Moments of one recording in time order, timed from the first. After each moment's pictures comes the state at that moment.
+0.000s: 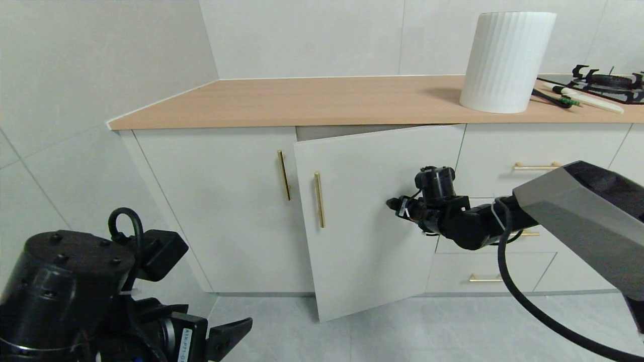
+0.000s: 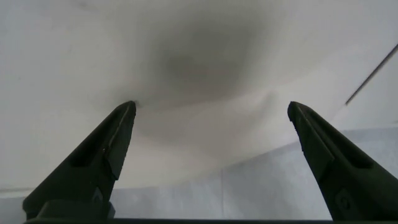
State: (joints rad) left arm -0.68 1.27 -0.63 0.12 0.26 -0.39; right arm 0.42 2.35 -1.47 -0.45 -0.25 0.53
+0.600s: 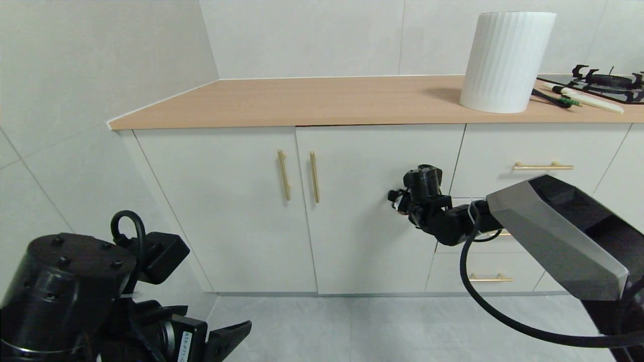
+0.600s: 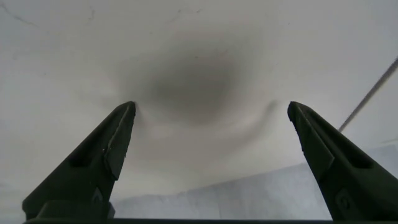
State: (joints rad) left arm -0.68 1.27 -0.62 0.12 0.26 -0.37; right arm 0.41 2.50 -1.69 -0.45 -0.42 0.56
